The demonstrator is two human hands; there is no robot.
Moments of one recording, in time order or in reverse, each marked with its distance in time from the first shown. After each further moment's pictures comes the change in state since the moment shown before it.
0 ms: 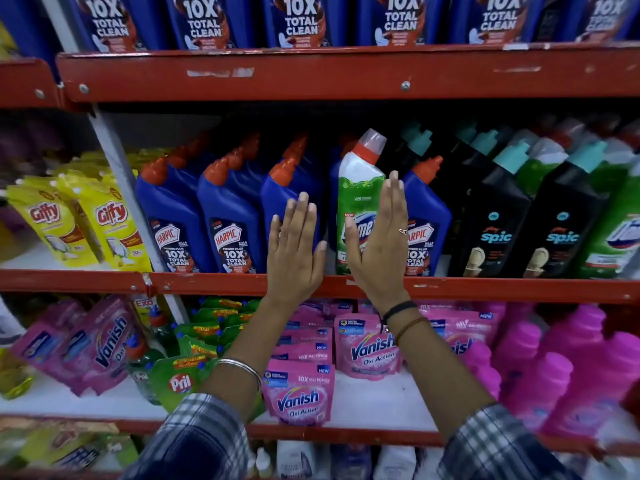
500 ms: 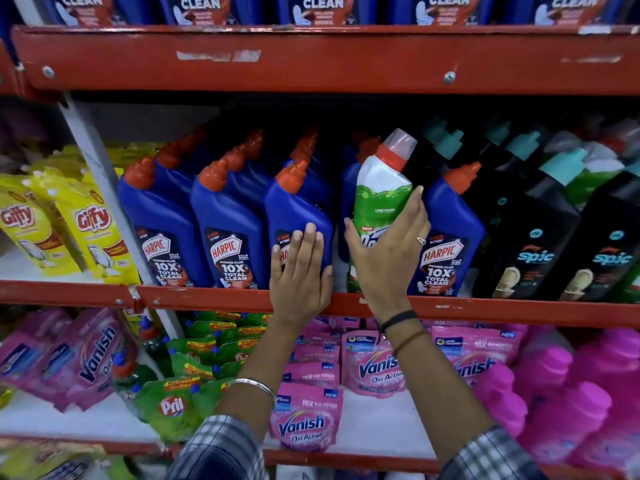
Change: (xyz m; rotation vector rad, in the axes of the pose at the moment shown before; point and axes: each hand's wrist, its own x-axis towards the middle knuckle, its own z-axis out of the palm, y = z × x) left_hand -0.034 -0.028 0.046 0.266 0.103 0.020; right_hand 0.013 -0.001 0.037 -0.088 0.069 0.313
